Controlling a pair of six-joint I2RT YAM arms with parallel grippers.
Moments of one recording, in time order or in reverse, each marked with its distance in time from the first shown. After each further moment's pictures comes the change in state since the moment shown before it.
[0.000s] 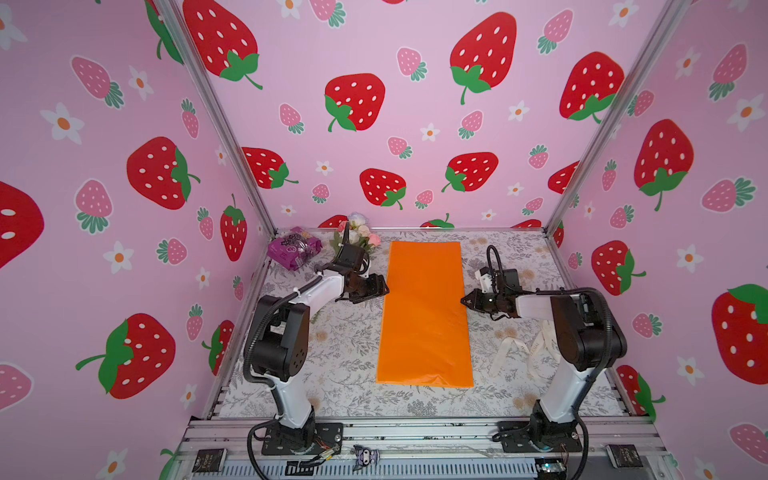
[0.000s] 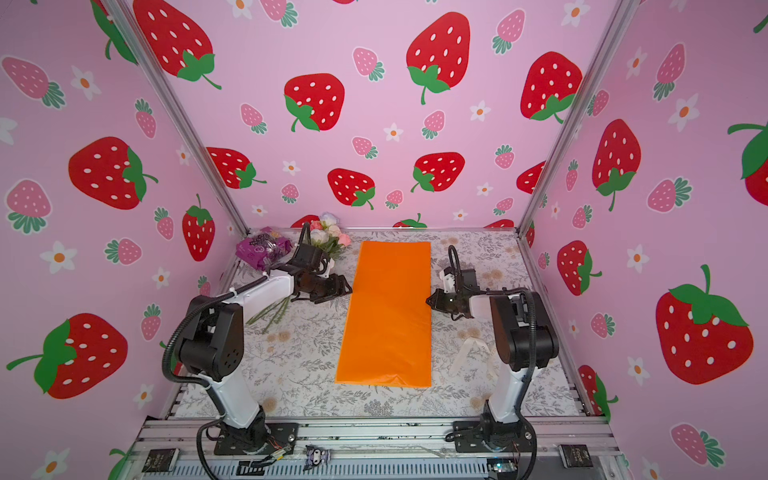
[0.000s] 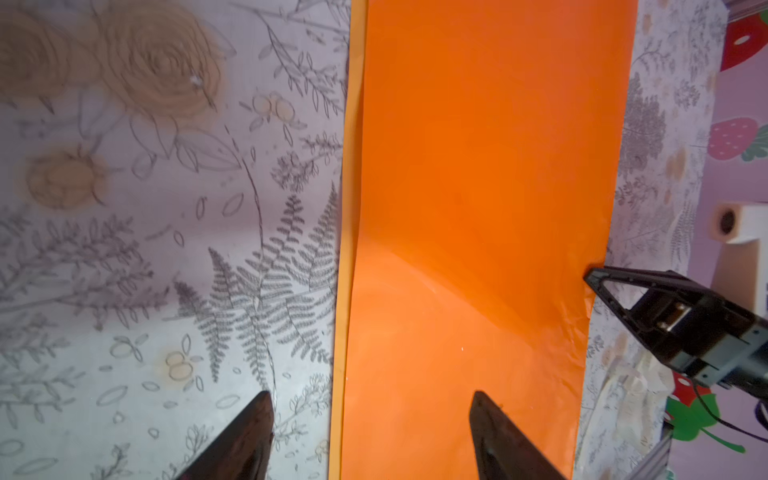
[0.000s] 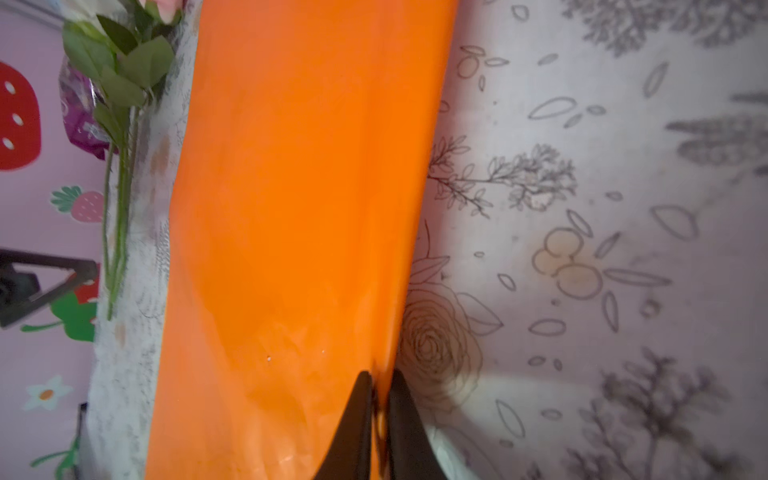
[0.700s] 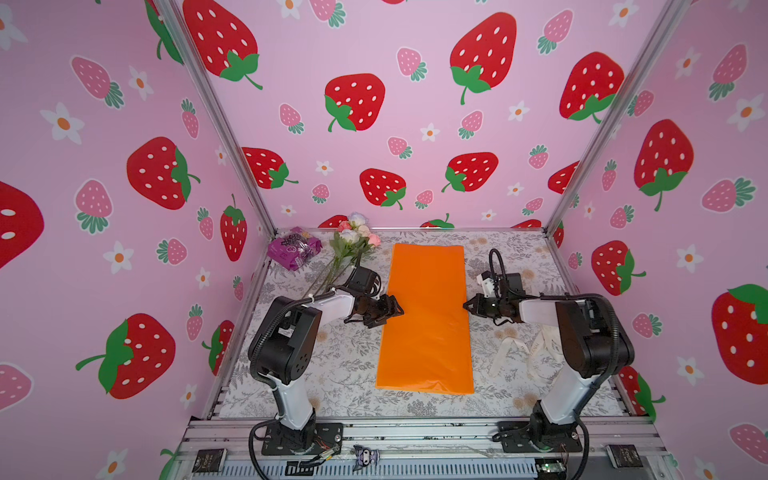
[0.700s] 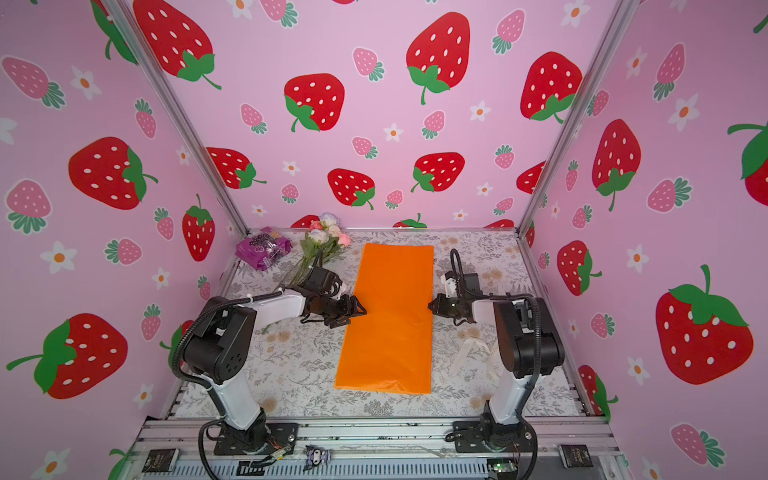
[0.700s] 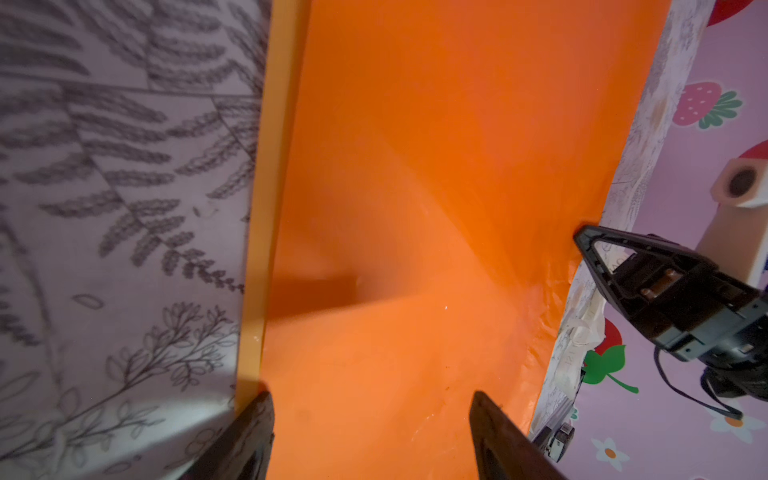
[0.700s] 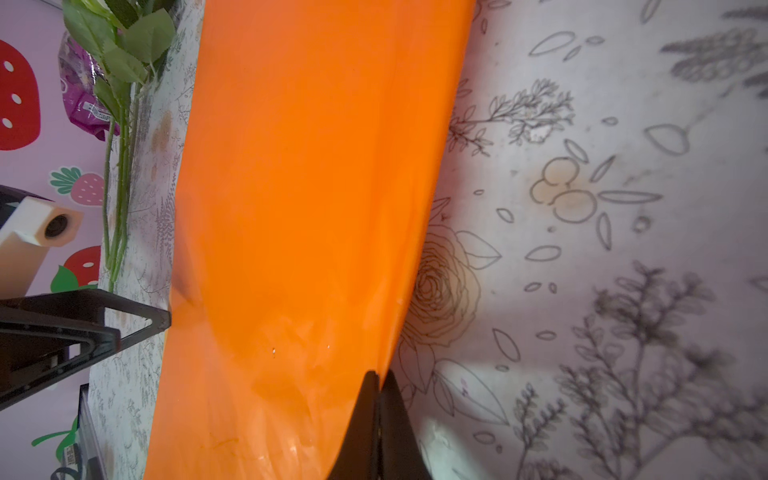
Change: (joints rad) left arm -0.107 0.031 -0.182 0.196 0.113 -0.204; right arm -0.016 -0.031 -0.053 -0.006 -0.012 -0.026
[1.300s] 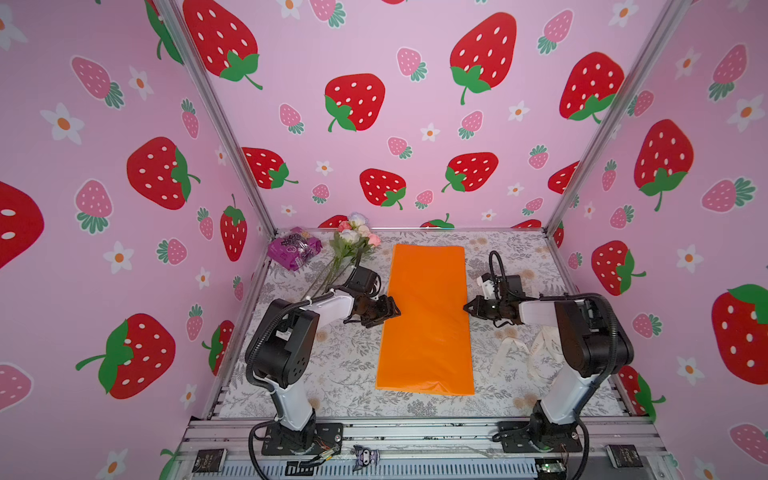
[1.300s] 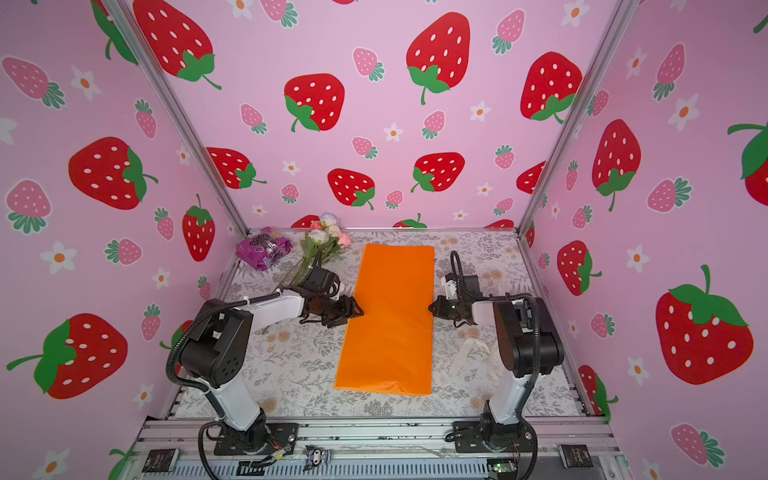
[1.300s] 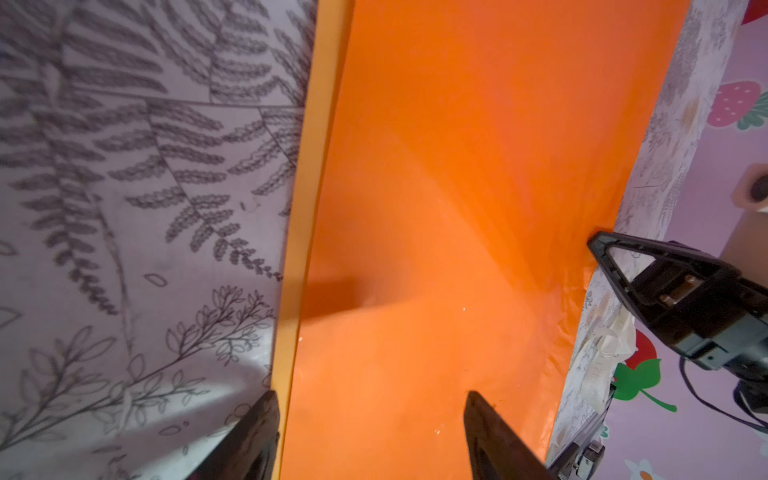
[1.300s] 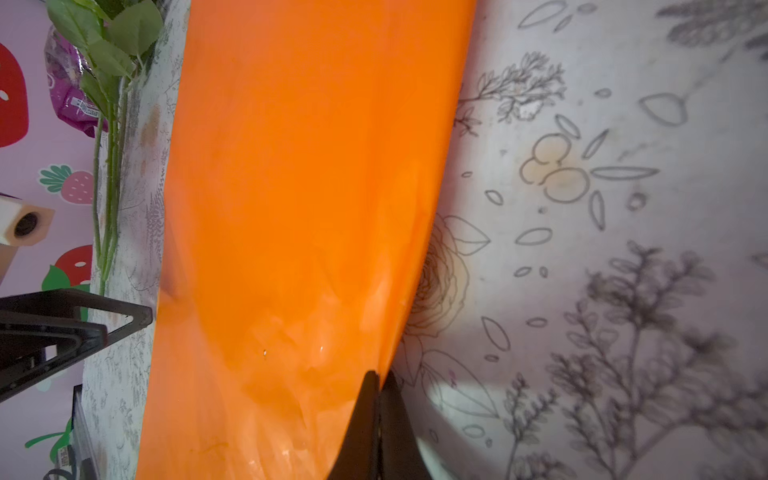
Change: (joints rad) left arm -0.011 -0.028 -0.003 -0.038 -0.060 0.023; right arm -0.002 0.008 -0.018 0.015 0.006 -0.001
